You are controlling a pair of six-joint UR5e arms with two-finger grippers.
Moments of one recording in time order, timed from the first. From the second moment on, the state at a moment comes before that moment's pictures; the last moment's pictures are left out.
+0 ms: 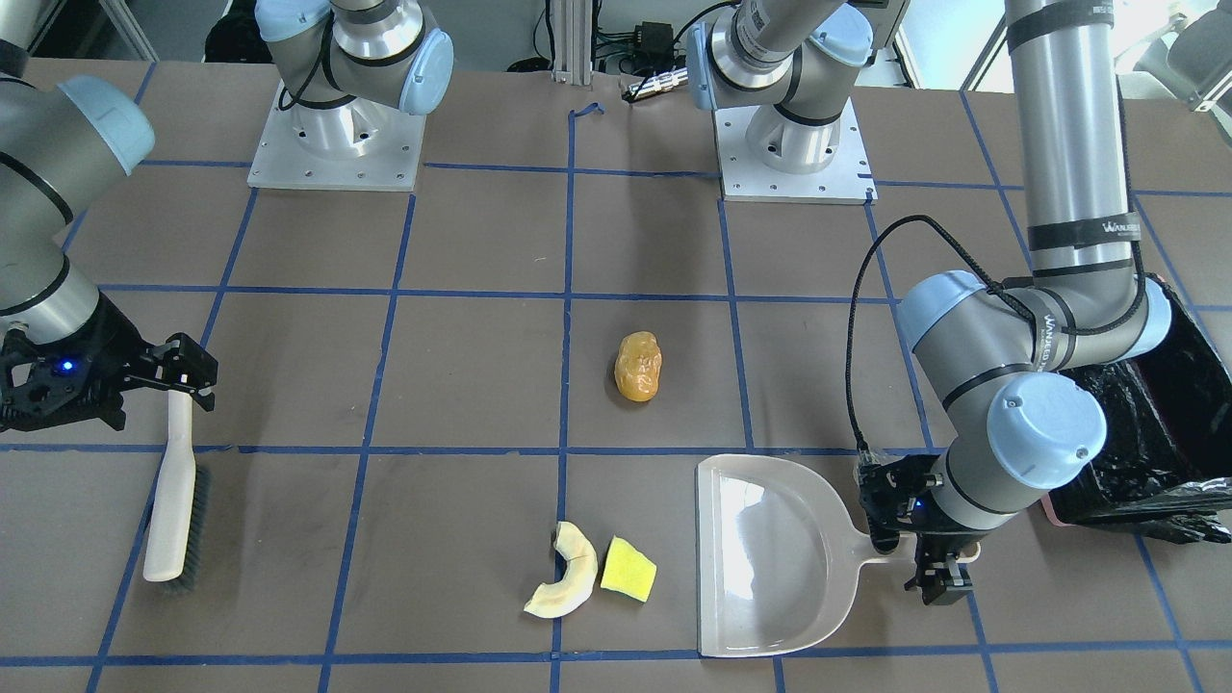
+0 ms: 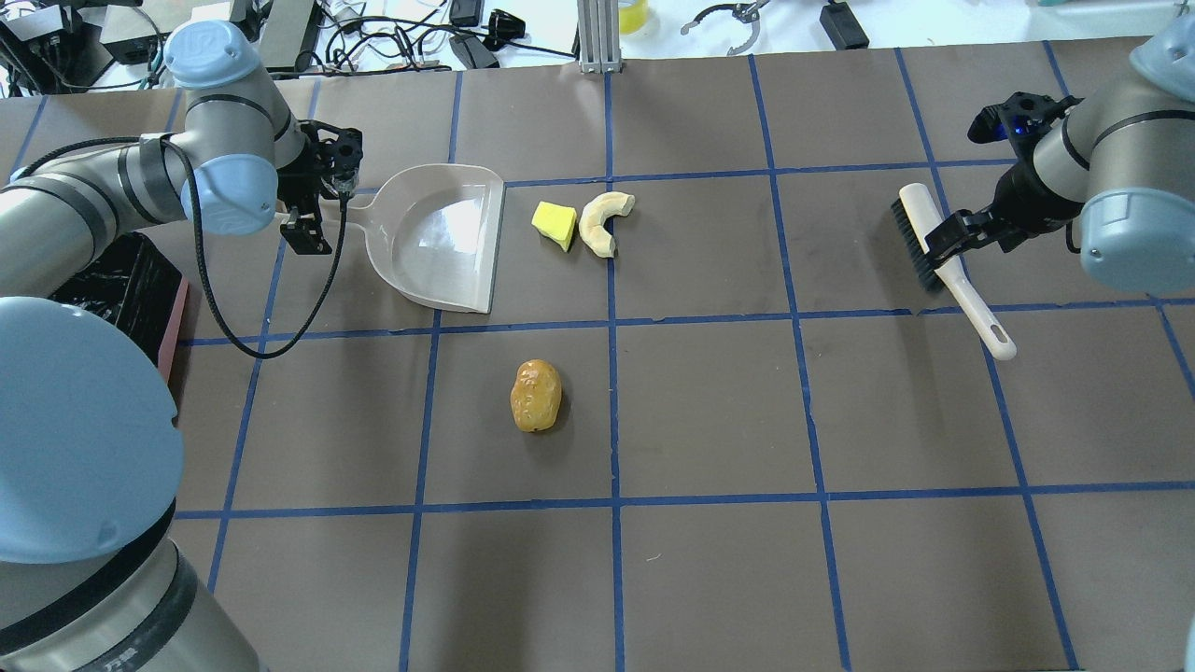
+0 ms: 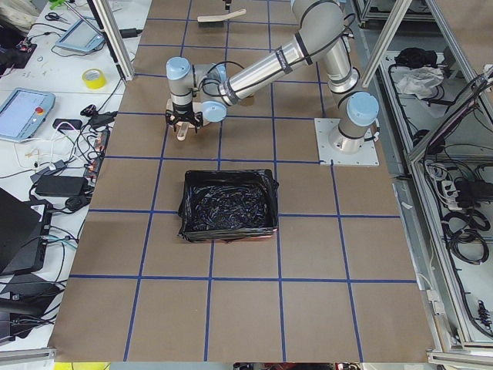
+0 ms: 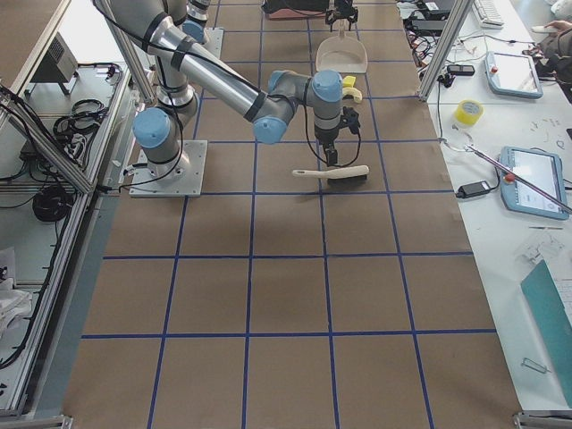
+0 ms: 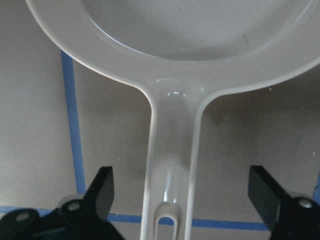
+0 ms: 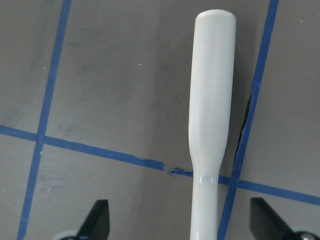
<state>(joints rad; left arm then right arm) -1.39 -2.14 -1.56 -0.93 1.63 1.75 1.20 -1.35 1.90 -2.20 -1.48 -0.61</state>
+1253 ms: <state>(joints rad) -1.39 -2.11 -1.57 -0.92 1.60 1.69 1.19 -1.32 1.99 -2.21 -1.60 -0.63</state>
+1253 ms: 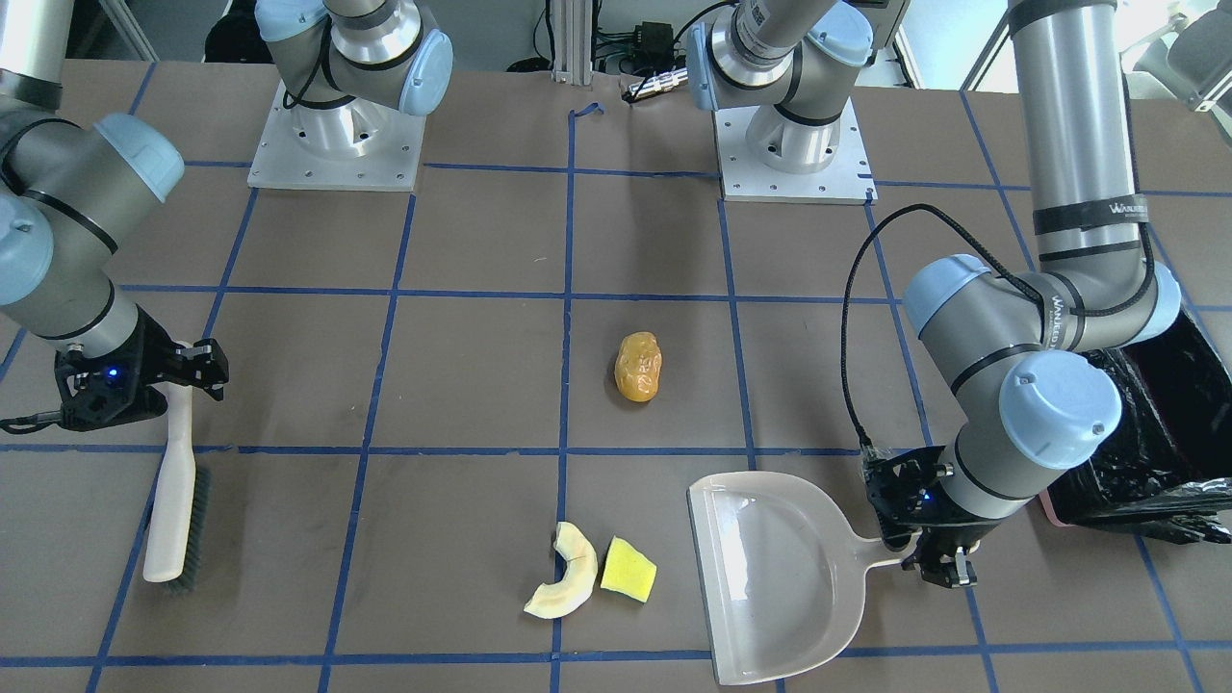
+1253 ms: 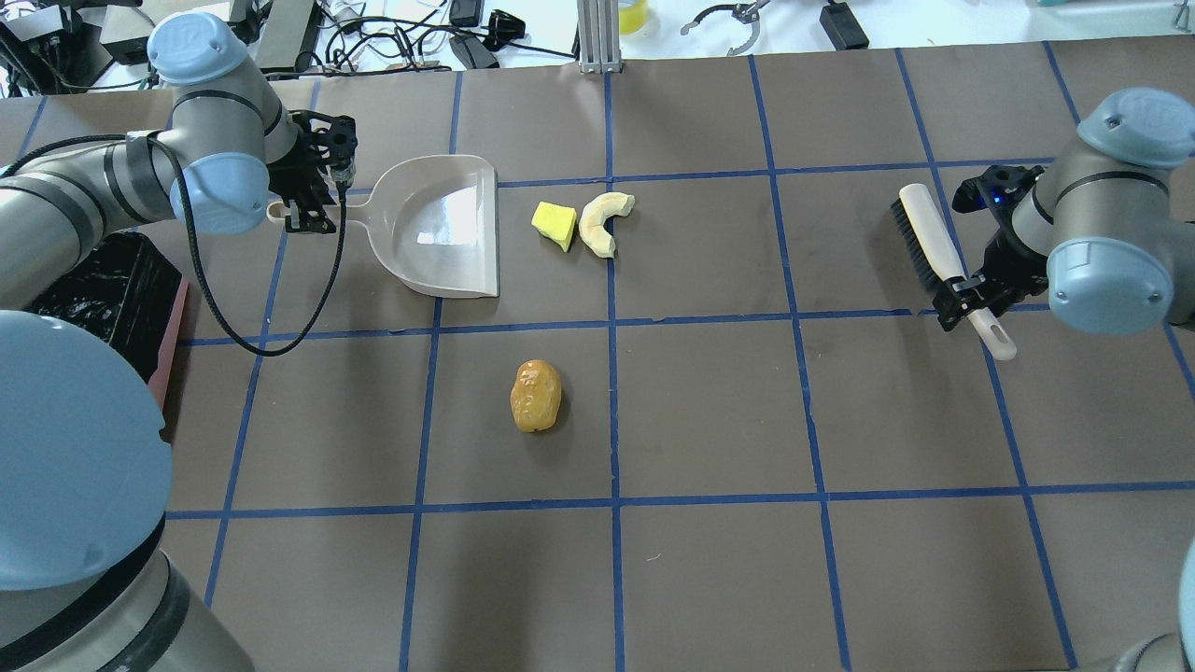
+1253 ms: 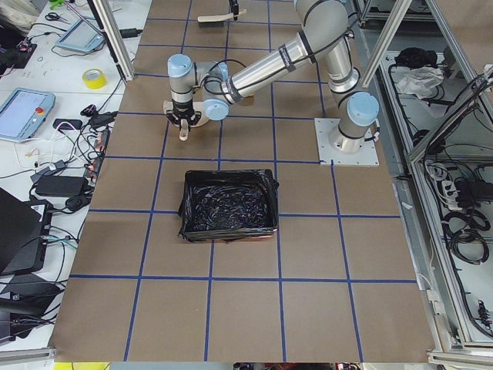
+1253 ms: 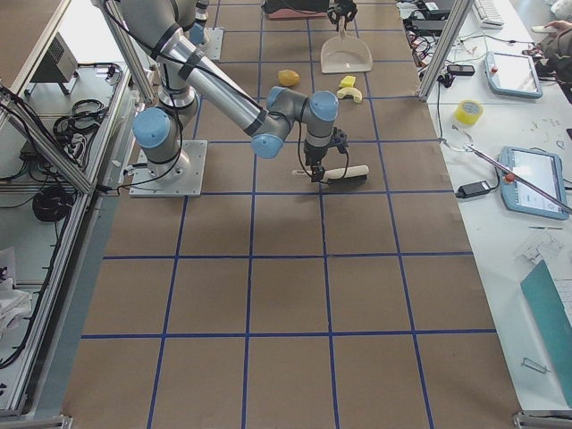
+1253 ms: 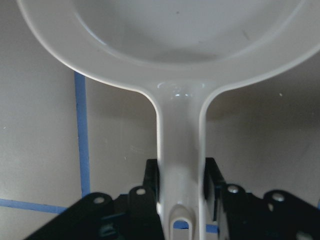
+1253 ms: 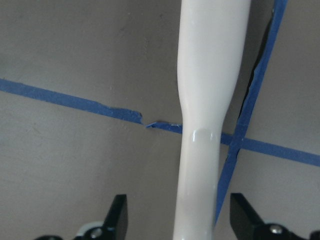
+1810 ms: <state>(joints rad) -1.39 -2.07 -1.61 -0.90 1.60 1.77 1.19 -1.32 1.99 -2.21 -1.62 -0.62</state>
